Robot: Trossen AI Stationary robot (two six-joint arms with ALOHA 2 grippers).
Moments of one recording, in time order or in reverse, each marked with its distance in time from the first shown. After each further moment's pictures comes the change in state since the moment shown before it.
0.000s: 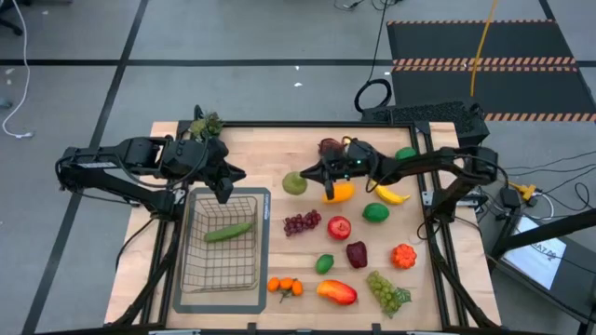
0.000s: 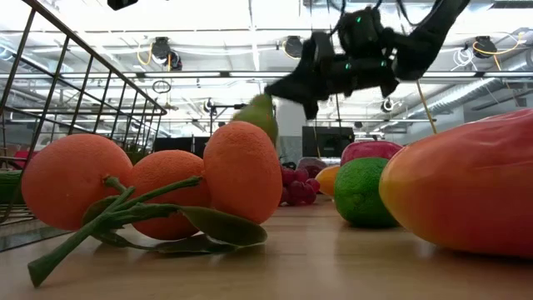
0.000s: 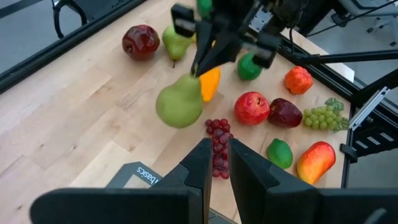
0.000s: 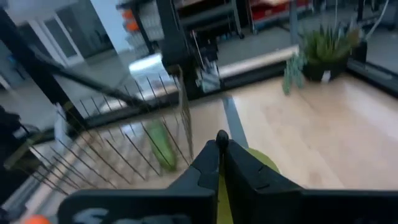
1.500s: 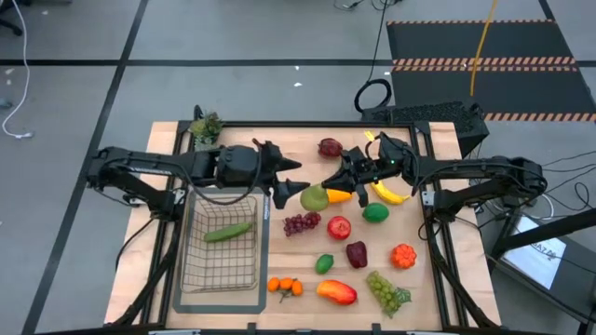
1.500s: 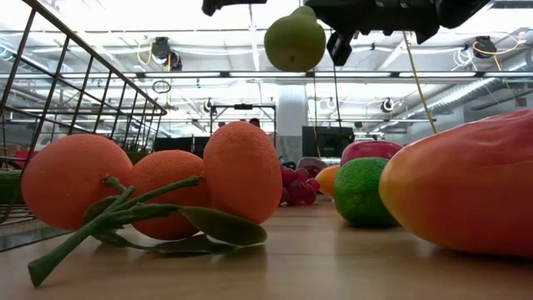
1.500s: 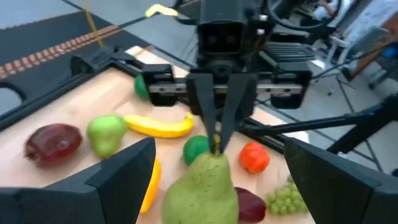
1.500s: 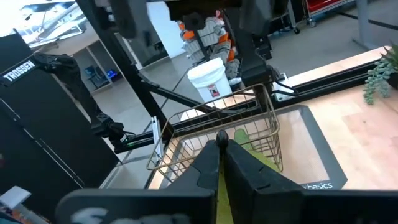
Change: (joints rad) left arm 0.003 0.354 0.002 0.702 0.033 0.157; right arm 0.085 -0.417 0.000 -0.352 -0.125 0.152
